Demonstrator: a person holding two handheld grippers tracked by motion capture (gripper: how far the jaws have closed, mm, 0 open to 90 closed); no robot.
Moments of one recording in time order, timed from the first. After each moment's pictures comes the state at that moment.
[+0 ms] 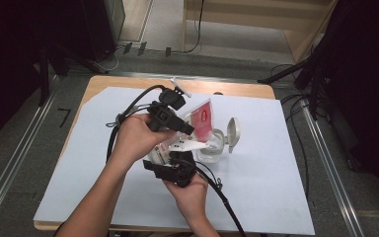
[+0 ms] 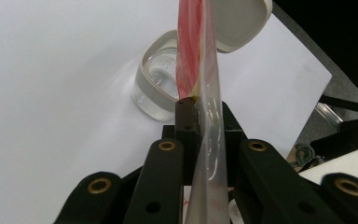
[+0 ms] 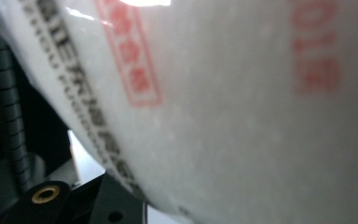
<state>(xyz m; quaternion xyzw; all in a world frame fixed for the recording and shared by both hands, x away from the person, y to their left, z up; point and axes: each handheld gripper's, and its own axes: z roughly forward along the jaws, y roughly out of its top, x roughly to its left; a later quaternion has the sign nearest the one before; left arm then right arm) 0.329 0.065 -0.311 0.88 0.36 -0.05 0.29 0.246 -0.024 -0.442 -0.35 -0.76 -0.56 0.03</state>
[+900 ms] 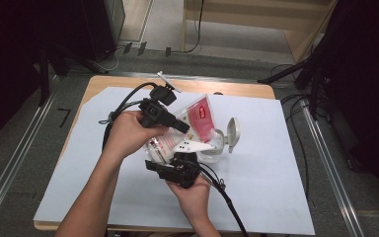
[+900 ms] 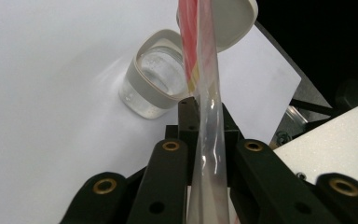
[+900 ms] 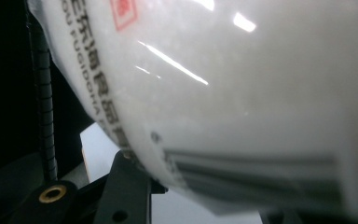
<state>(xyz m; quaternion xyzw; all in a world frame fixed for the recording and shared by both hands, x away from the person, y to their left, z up) 0.336 0.081 -0.313 0.87 0.36 -0.08 0.31 0.245 -0.034 -0.445 -0.34 -0.75 -0.57 0.04</state>
